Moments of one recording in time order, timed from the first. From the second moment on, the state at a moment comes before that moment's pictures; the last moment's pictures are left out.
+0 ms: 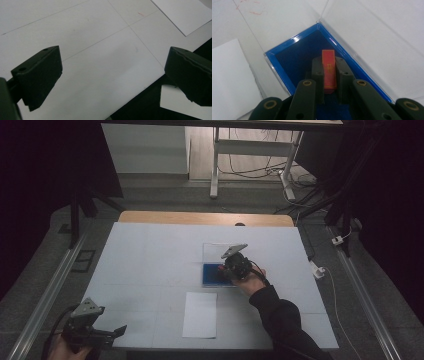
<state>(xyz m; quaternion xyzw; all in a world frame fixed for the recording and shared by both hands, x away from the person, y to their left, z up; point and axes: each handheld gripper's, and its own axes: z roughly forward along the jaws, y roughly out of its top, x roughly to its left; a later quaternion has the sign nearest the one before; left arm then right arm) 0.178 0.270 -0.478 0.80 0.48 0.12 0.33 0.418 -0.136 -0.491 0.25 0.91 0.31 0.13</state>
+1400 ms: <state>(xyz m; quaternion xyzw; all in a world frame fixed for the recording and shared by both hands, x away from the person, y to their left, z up) 0.178 0.271 -0.478 0.80 0.48 0.12 0.33 0.425 -0.139 -0.492 0.27 0.90 0.32 0.12</state>
